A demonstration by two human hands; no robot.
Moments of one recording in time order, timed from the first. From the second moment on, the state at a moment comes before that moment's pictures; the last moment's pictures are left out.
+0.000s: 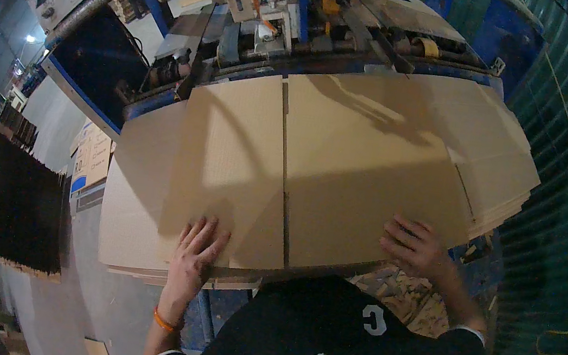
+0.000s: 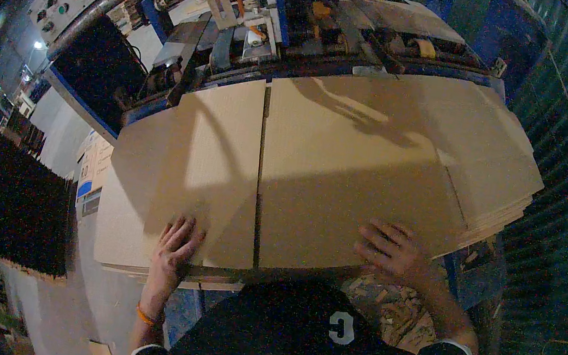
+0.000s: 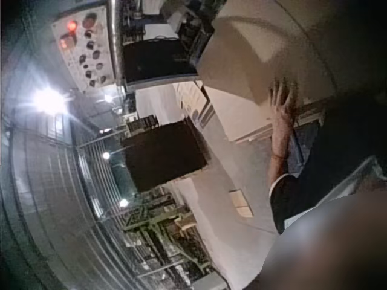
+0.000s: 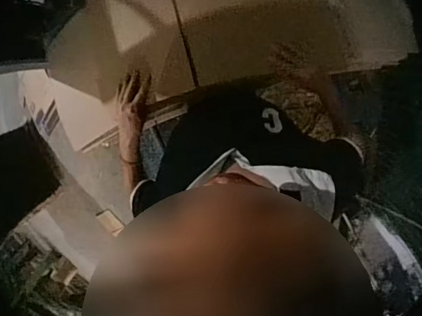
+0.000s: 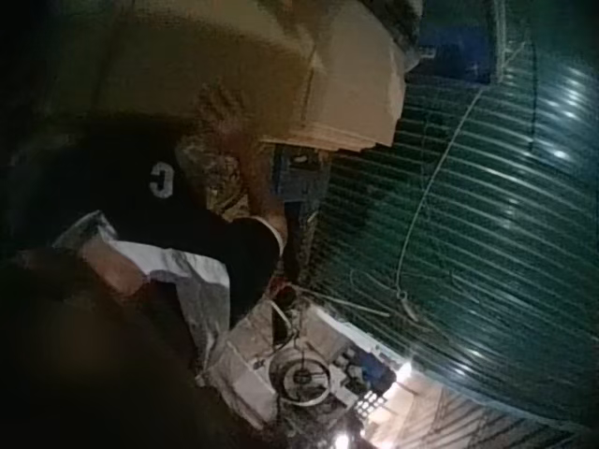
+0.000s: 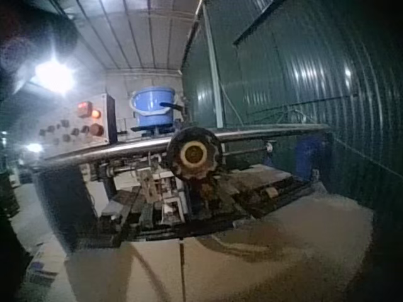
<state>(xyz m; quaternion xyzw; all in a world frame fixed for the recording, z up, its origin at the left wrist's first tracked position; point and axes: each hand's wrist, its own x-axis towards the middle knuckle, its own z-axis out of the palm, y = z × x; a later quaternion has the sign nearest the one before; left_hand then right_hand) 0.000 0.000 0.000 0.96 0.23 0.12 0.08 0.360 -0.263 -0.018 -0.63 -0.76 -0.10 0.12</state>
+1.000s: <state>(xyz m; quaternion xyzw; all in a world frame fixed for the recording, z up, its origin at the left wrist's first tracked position) 0.055 0.220 -0.054 0.82 0.50 0.25 0.09 0.611 -0.114 -0.068 -0.95 -0.31 -0.02 -0.01</state>
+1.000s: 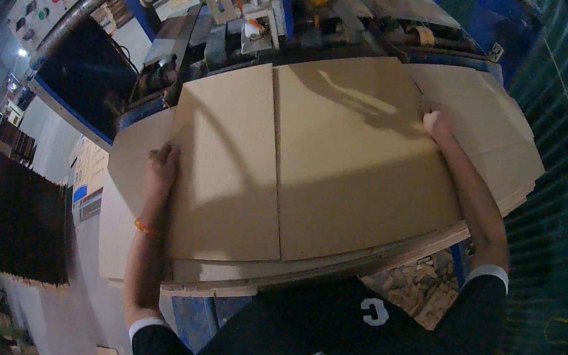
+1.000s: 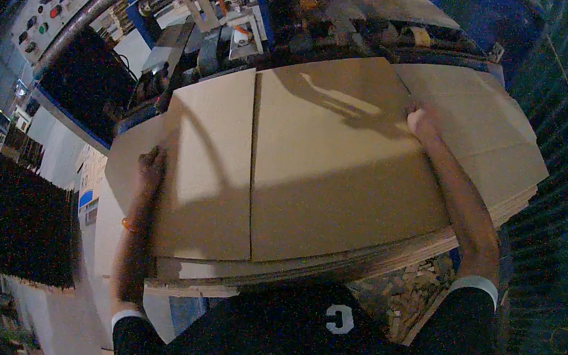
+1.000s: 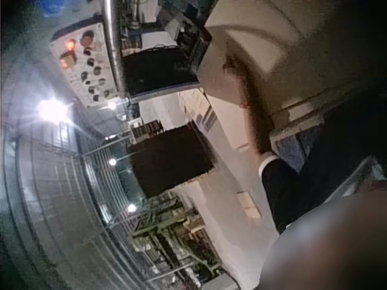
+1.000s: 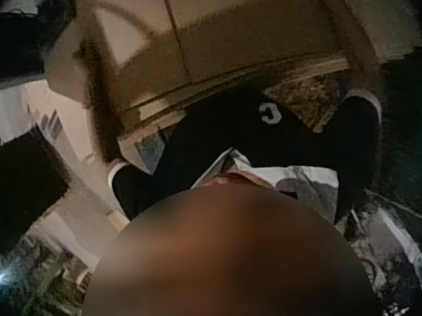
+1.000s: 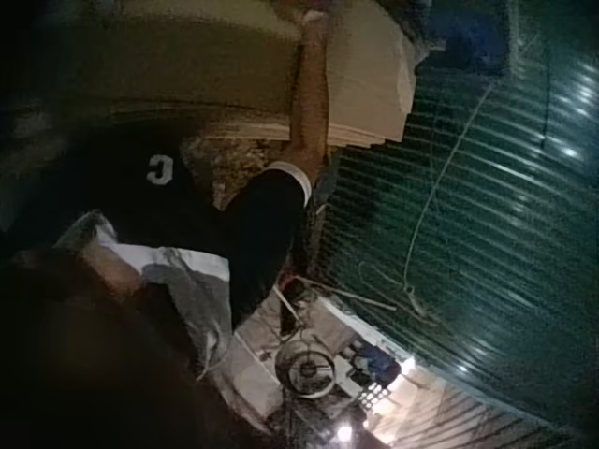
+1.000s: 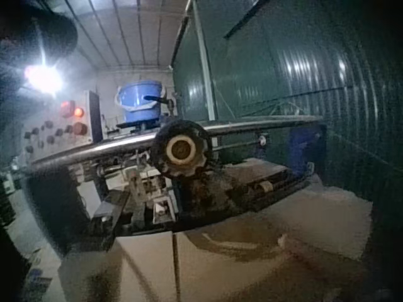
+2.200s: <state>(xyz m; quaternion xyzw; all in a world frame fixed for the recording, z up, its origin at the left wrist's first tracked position) 0.123 0.142 0.009 0.96 0.12 0.25 -0.05 0.503 -0.115 0.006 -0.82 -0.56 0.02 0.14</state>
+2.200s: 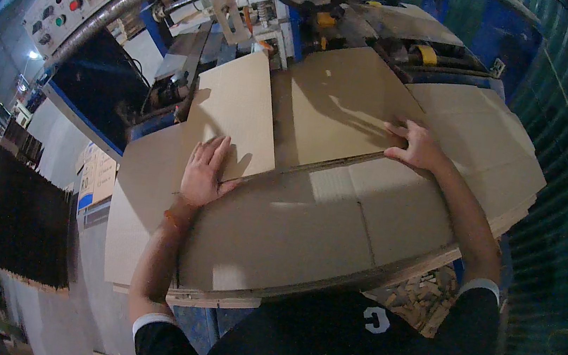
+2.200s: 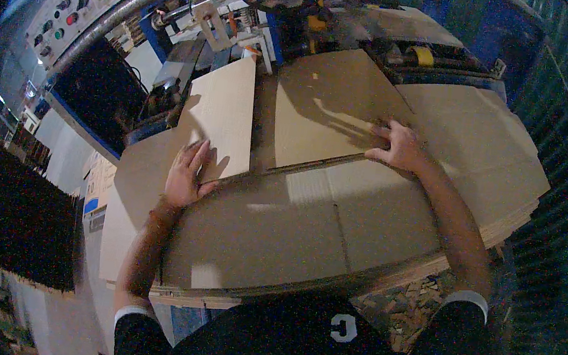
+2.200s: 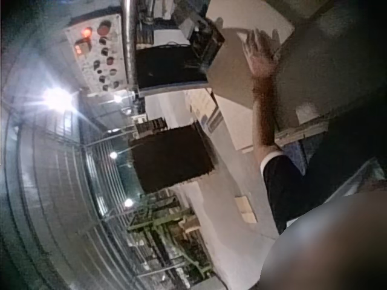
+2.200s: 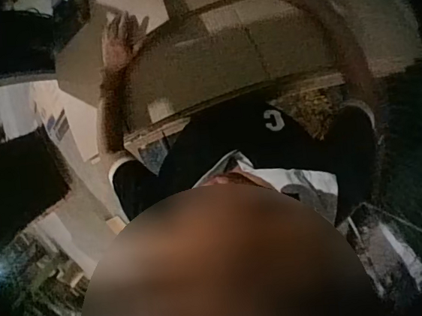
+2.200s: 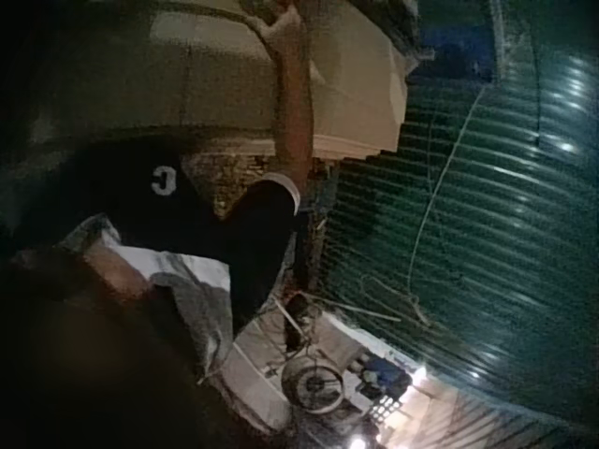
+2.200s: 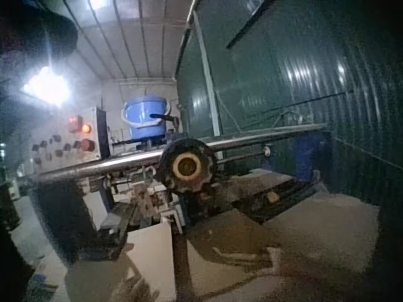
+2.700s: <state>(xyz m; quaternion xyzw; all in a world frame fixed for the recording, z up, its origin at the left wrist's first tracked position) 0.120 0.157 -0.012 0.95 0.07 0.25 -0.18 0.490 -0.116 -0.010 -0.80 -0.59 -0.07 0.09</state>
